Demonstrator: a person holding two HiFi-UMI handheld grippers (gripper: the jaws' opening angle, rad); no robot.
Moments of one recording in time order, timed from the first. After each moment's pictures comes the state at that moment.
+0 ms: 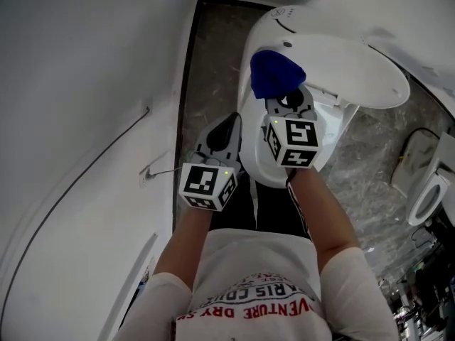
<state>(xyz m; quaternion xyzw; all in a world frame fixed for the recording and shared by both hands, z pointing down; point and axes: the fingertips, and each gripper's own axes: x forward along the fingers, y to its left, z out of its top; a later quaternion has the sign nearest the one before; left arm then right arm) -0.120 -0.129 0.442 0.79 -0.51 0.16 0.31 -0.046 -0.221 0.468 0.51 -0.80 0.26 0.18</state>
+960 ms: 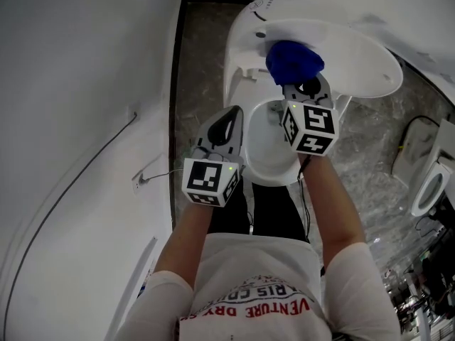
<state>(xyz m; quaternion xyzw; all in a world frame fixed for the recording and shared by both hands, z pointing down) -0.075 -0.139 0.463 0.81 -0.48 0.17 0.28 0.041 -0.244 0.492 0.56 -0.77 0.23 0.18</state>
